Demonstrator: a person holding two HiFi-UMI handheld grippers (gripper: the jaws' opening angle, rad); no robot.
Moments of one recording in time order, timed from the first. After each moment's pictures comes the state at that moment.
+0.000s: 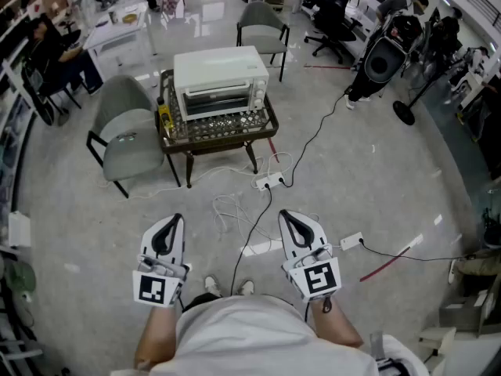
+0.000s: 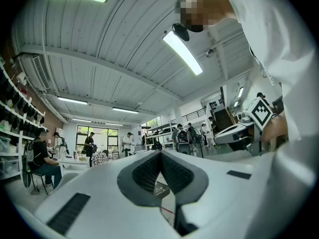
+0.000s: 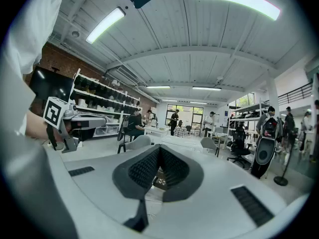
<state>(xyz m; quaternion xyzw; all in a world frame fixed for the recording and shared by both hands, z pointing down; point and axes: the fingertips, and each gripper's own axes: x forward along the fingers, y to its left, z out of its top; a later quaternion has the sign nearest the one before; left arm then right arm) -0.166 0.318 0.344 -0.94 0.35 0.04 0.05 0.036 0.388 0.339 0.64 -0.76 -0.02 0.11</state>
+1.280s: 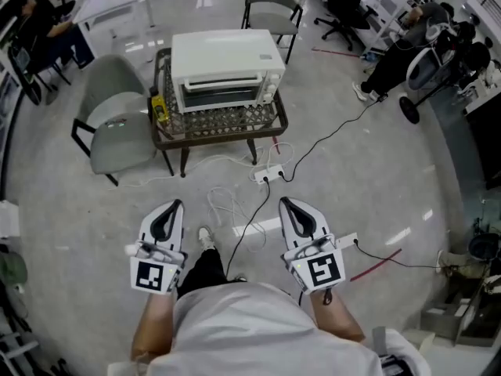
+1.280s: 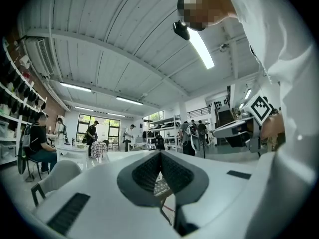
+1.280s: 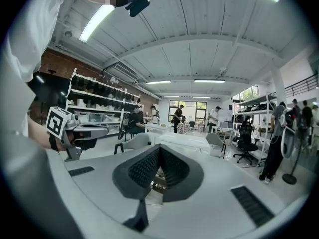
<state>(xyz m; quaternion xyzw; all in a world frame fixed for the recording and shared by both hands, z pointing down) -0.126 0.152 0.408 -0.94 0.35 0.02 0.00 0.070 0.221 0.377 0.62 -0.77 0.01 0.12</state>
